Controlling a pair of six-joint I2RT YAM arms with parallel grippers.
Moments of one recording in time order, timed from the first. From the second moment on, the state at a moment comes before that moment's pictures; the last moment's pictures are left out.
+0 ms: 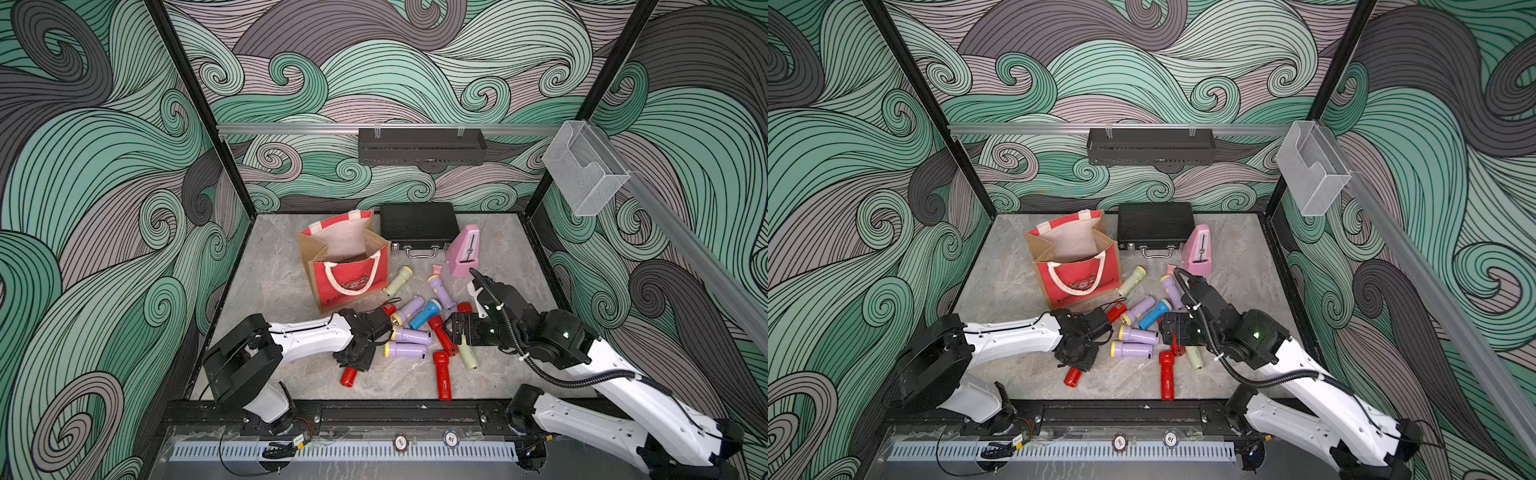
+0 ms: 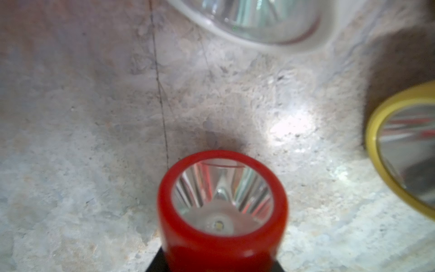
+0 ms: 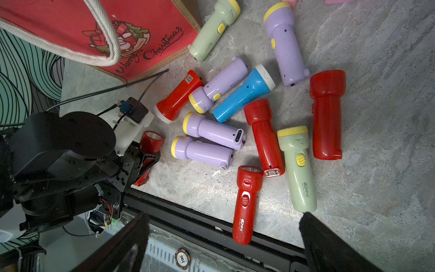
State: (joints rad) left arm -0.94 1.52 0.80 -0.83 -0.07 -0.61; right arm 0.83 0.89 1.03 -1.09 0.05 0.73
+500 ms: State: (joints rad) left arm -0.96 1.15 1.08 -1.09 -0.09 -0.70; right arm 0.83 0.89 1.08 -1.09 0.06 0.67
